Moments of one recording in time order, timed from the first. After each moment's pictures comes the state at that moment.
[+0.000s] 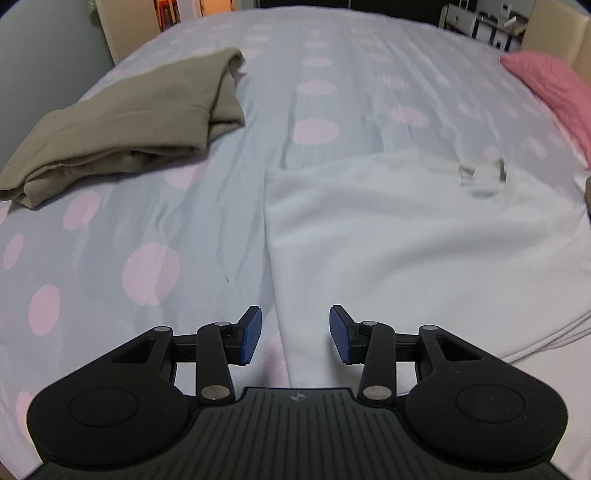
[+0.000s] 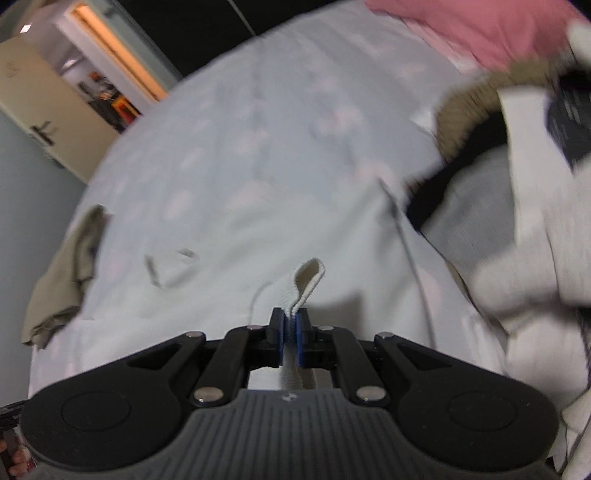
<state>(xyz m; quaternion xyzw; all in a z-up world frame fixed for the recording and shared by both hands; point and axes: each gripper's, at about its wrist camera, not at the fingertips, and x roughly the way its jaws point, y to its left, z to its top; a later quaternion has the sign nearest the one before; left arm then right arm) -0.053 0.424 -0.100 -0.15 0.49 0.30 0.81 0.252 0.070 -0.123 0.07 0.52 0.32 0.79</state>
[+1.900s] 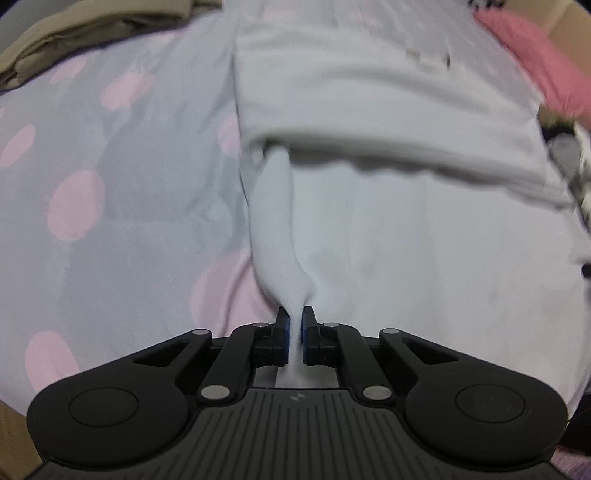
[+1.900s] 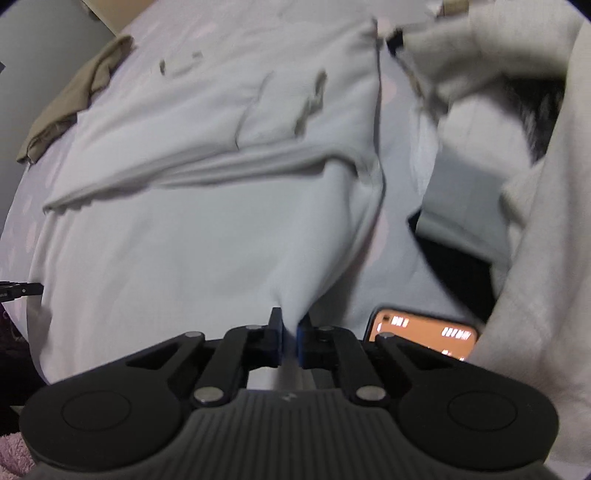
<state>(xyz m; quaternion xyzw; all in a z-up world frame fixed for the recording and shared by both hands) -0.166 0.335 -0.125 -0.25 0.52 0.23 0.79 0.146 -0.044 -0.156 -0.11 0.57 0.40 0.71</state>
